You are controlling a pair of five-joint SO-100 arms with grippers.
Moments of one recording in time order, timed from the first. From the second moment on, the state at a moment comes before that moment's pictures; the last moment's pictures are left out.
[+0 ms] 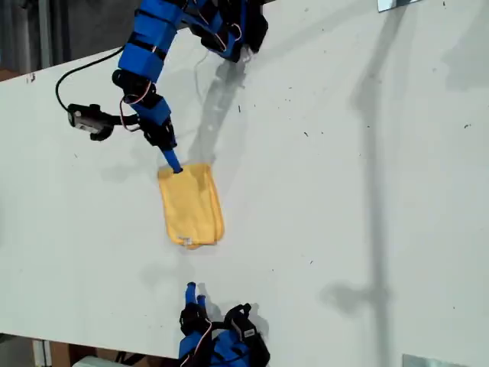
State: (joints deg) arm 0 -51.2 197.5 175.5 74.2 -63.3; arm 1 27.9 115.2 109.1 66.1 49.8
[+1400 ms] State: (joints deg) arm 0 -30.4 198.3 178.5 74.5 -95.9; arm 1 26.1 188.7 160.9 86.1 97.6
